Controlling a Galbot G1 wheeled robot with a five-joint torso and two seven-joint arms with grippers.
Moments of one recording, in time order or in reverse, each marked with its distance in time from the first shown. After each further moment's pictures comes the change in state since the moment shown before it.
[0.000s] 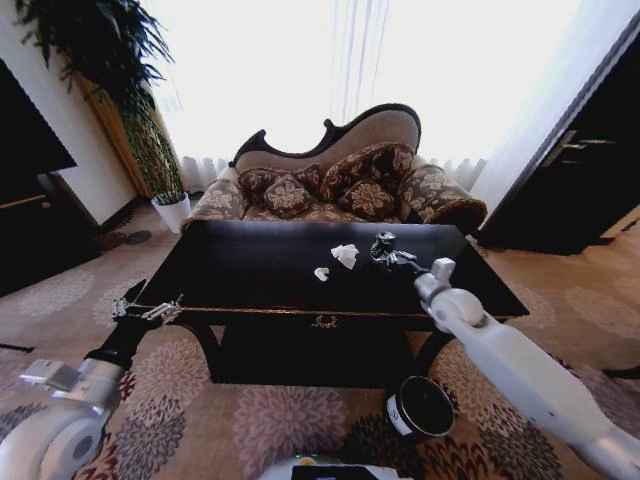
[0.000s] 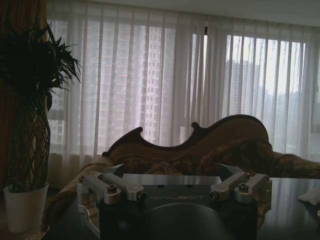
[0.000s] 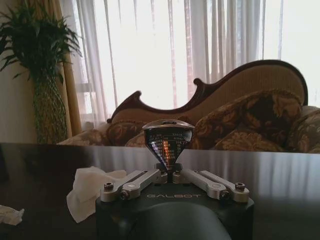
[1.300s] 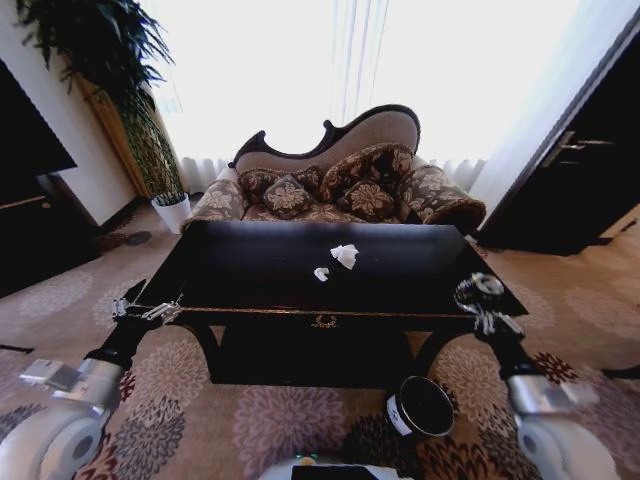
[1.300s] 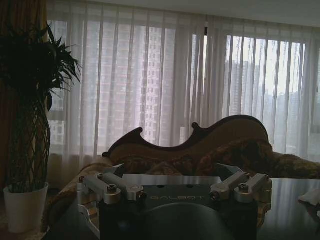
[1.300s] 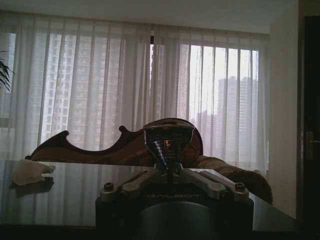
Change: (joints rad) left arm 0.000 0.000 0.000 0.000 0.000 0.000 0.000; right arm -0.845 0.524 0.705 0.226 -0.392 0.447 -0.215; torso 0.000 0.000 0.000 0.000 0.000
